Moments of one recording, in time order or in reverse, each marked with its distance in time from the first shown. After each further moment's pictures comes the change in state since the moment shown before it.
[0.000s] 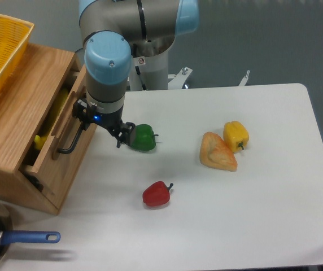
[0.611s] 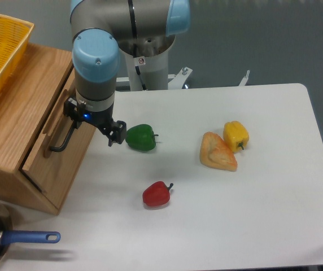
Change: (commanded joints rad) arm -0.028 0.005 0.000 0.000 0.000 -0.028
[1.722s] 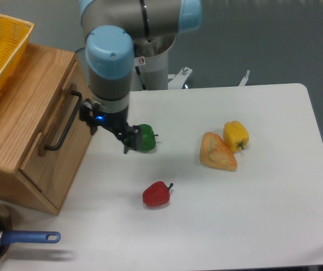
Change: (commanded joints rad) arm 0.149 -0.026 0.023 0.097 0.098 0.296
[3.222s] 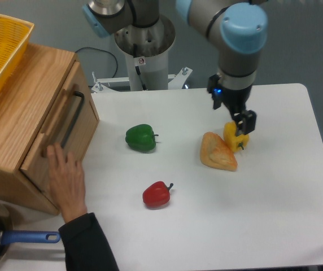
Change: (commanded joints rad) arm 0.370 0.038 -0.035 0.008 0.115 0.917
